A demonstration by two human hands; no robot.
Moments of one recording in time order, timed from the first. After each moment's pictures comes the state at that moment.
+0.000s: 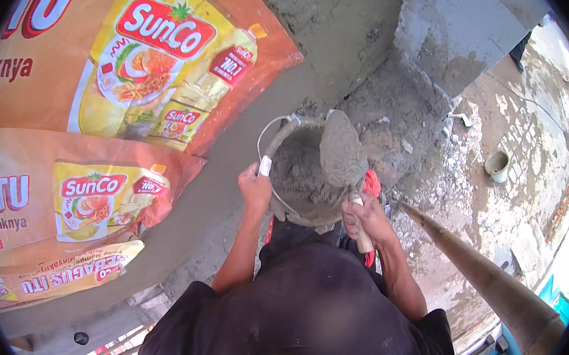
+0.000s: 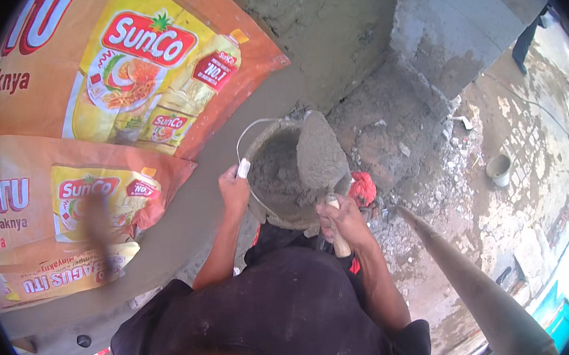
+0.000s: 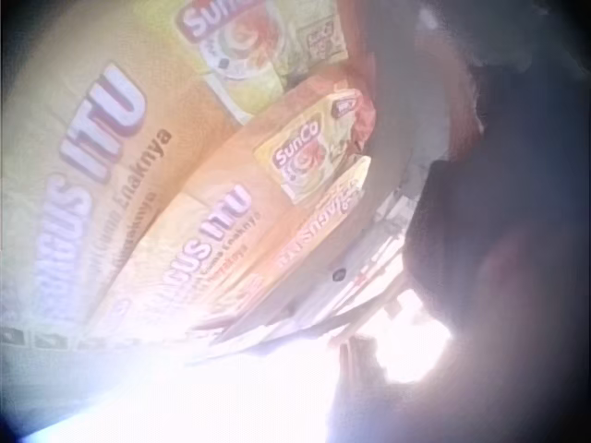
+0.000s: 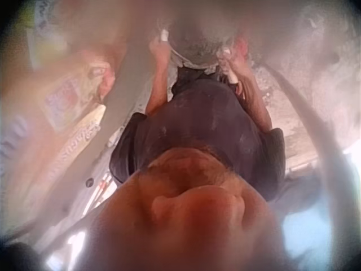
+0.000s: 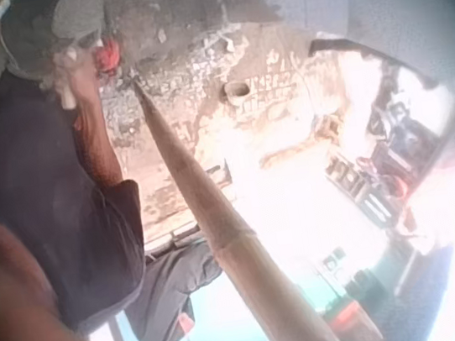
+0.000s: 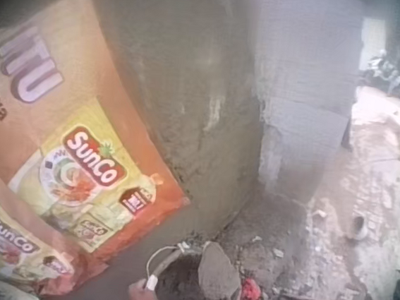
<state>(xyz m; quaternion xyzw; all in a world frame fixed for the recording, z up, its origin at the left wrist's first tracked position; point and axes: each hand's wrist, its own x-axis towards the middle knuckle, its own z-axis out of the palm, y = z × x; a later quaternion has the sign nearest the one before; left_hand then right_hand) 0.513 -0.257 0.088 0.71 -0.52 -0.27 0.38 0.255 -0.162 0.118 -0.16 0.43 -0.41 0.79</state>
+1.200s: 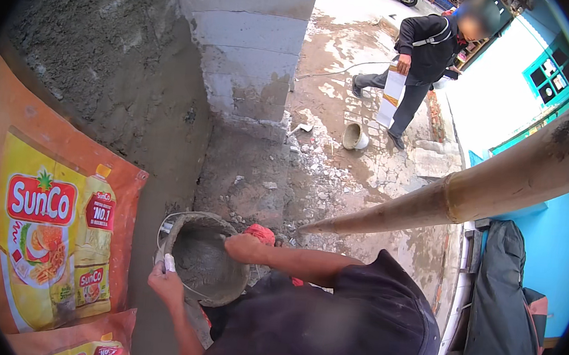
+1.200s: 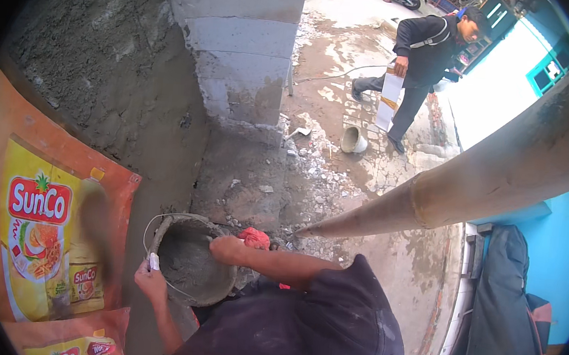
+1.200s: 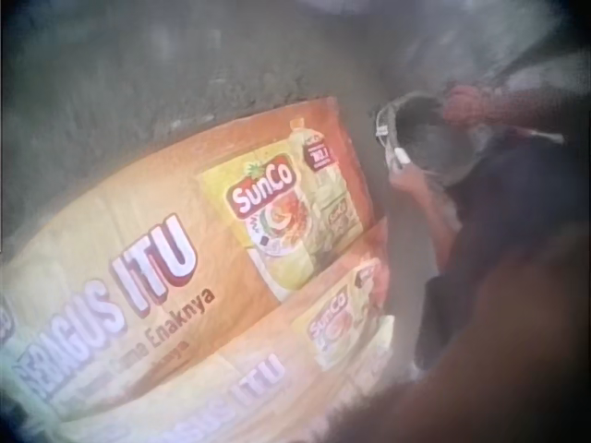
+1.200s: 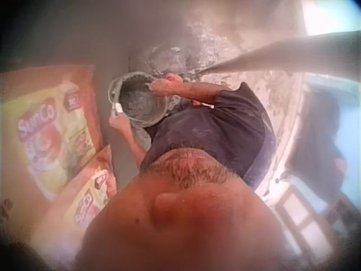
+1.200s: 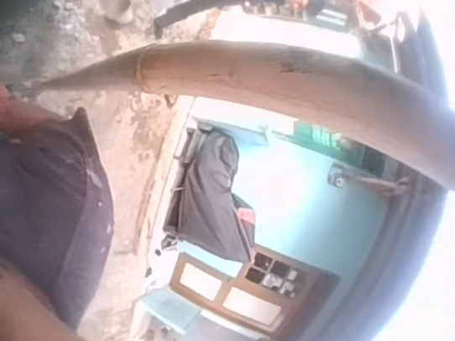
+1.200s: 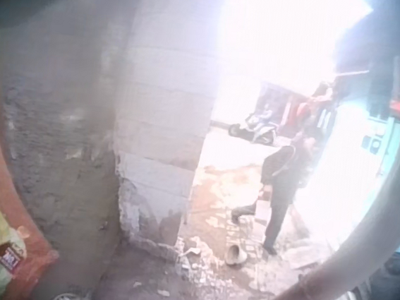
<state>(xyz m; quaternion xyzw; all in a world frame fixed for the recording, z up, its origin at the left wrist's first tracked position) 0.495 -0.302 0.121 0.59 -0.68 -0.29 0.32 0.280 -0.223 0.020 -0.71 0.64 -0.06 0.28</state>
